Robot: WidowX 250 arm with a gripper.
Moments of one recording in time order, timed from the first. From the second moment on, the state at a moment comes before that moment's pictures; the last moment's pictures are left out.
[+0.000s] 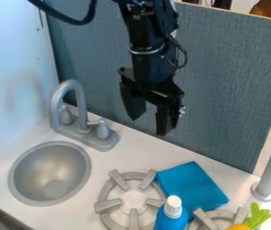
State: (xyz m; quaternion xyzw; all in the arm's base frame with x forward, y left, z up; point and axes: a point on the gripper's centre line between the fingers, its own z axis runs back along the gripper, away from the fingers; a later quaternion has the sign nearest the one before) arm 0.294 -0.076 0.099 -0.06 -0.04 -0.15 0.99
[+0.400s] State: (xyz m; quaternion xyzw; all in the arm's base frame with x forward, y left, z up) arm 0.292 -0.076 0.087 -0.06 -0.02 -0.15 0.99
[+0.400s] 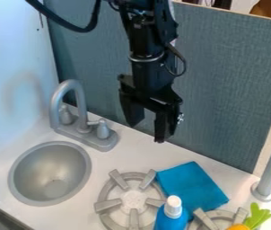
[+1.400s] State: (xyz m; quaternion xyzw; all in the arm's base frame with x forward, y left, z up) arm 0.358 -0.152 -0.071 0.07 0.00 -0.17 0.98
